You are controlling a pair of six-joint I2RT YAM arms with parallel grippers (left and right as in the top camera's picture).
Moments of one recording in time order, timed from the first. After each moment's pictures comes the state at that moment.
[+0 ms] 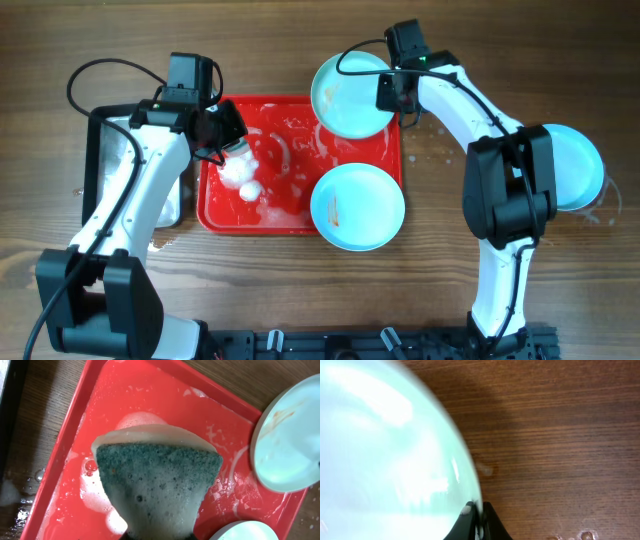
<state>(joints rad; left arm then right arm) -0.12 1.63 1.25 -0.77 0.12 -0.57 0.27 2.21 1.70 -0.72 0.09 0.34</state>
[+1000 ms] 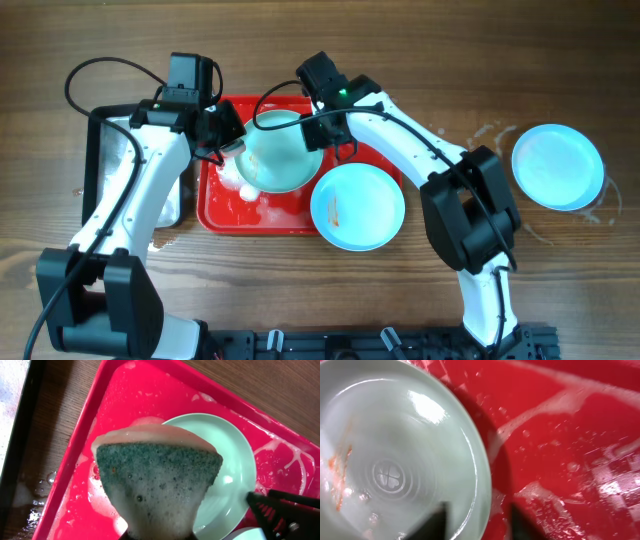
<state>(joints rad) -0.12 1.64 1.25 -0.77 0.08 -0.56 0.59 2.17 1.71 -0.81 -0.06 0.31</state>
